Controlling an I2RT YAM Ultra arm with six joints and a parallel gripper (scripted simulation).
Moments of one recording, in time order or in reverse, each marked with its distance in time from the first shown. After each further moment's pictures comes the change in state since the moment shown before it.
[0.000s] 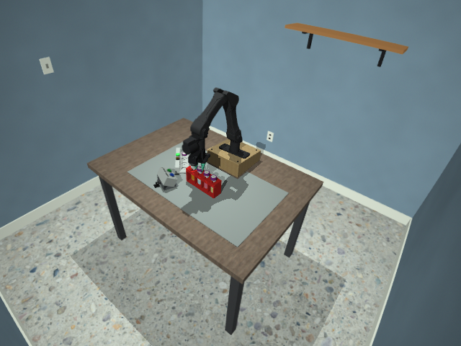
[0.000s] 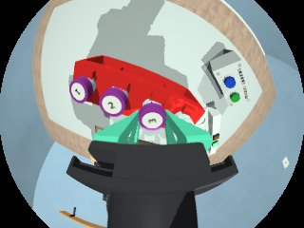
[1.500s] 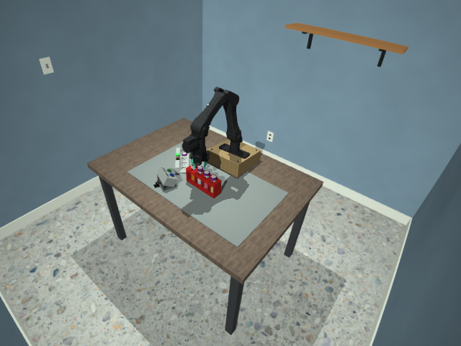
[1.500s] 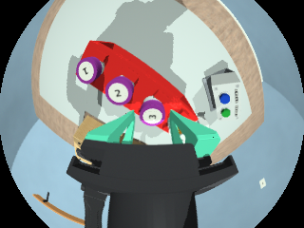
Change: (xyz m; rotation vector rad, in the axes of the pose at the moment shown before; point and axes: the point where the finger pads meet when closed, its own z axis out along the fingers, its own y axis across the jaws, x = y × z) arm 0.000 0.001 -0.008 0.000 0.002 -0.261
